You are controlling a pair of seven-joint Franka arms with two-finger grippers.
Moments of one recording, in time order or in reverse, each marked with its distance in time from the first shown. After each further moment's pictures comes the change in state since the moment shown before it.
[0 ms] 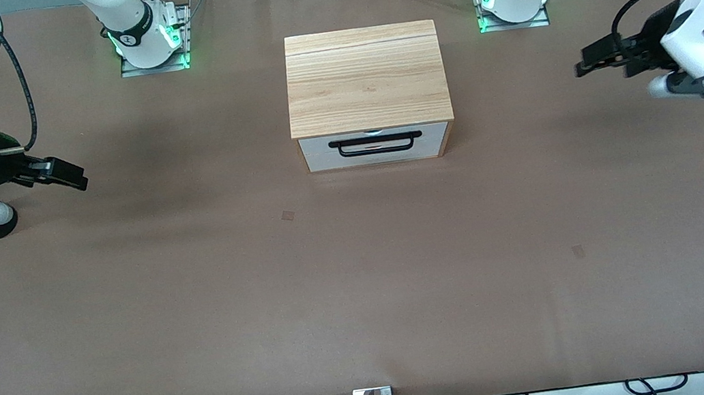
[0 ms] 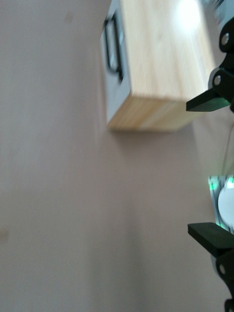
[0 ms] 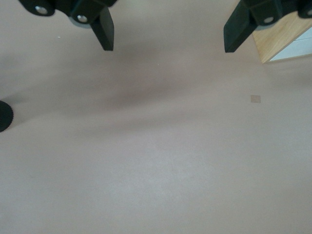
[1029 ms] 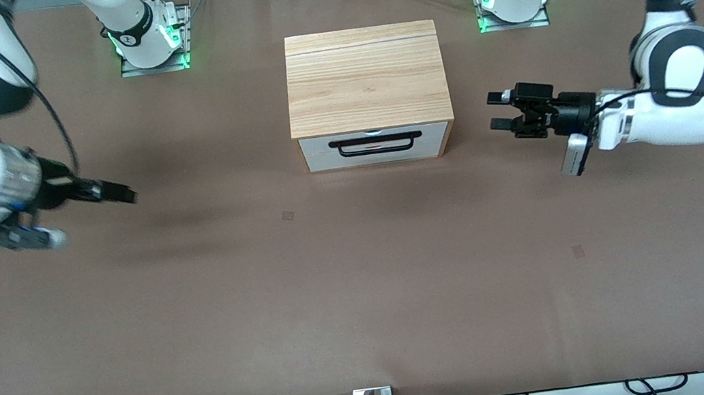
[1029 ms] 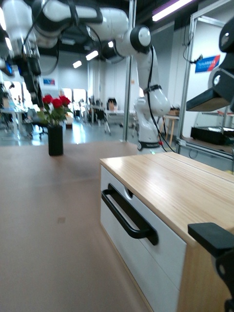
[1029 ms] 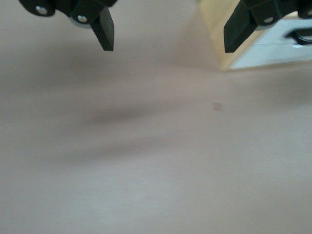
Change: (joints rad) left arm 0.056 0.242 0.004 -0.352 -0.885 0.052 0.754; right arm 0.027 0.168 0.021 -0.007 0.225 0.133 0.000
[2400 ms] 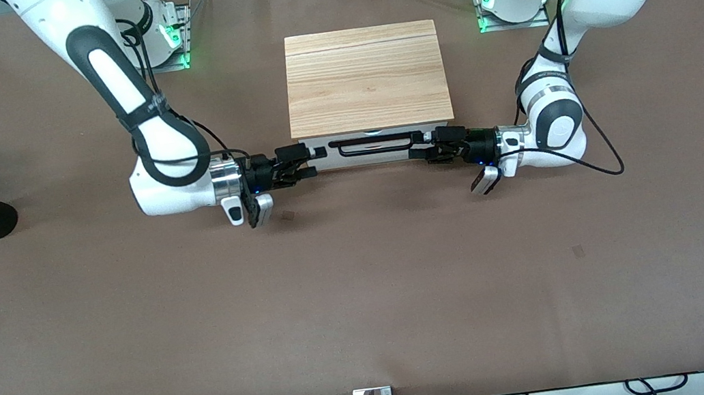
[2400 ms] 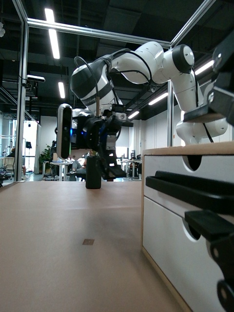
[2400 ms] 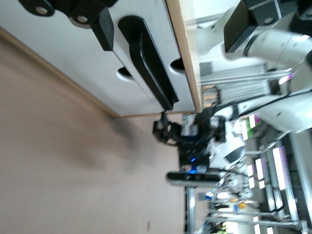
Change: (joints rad) left arm -0.022 0.303 -0.212 -0.098 -0.401 0.199 0.318; right arm 0.273 0.286 0.022 -0.260 1.213 0.169 -1.067
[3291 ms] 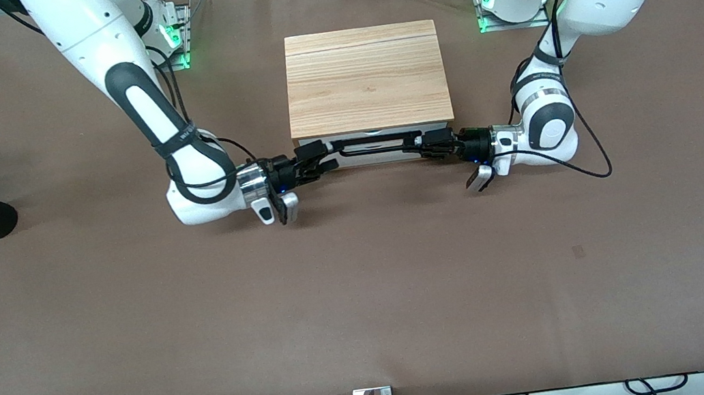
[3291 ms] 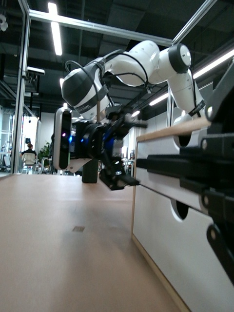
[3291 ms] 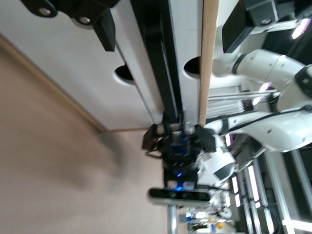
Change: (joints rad) left arm -0.003 0.031 -0.006 -0.021 0.000 0.014 0.013; right arm 0.051 0.152 0.004 0.101 0.053 -0.098 -0.070
